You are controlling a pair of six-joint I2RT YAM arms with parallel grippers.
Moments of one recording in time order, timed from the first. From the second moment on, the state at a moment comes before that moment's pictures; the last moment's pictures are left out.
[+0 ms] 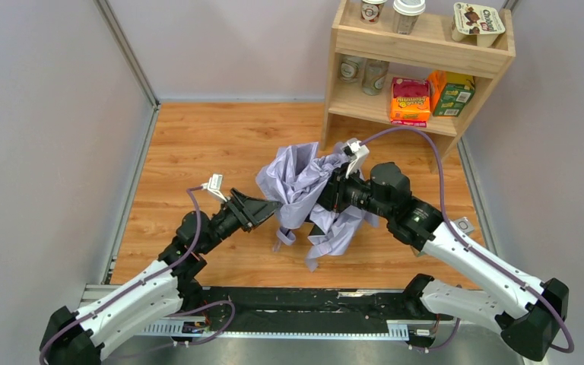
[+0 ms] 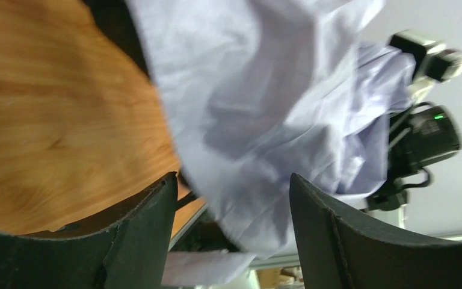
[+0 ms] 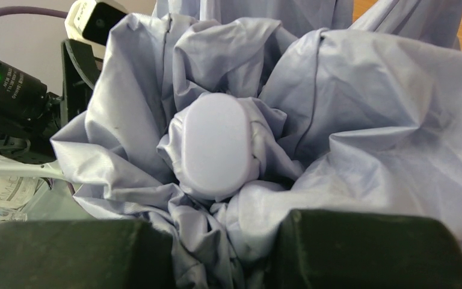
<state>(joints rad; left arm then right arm) -0.72 0.59 0.26 0.33 0.12 -1.22 0.79 0.97 0.87 -0.14 -0.21 0.47</state>
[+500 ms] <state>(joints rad) -0.72 0.50 0.18 0.76 0.06 -1.27 0.77 0.94 0.87 -0.19 -0.14 0.40</state>
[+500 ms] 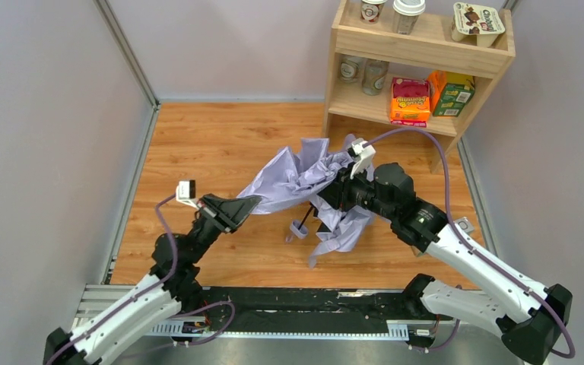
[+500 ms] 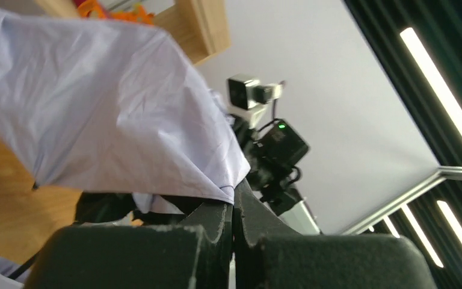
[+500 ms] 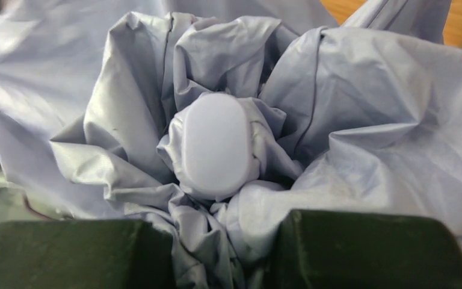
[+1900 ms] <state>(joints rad) -0.72 0.42 0.83 -0.54 -0.25 -0.65 0.75 1.12 1.18 -0.68 -0.41 0.16</state>
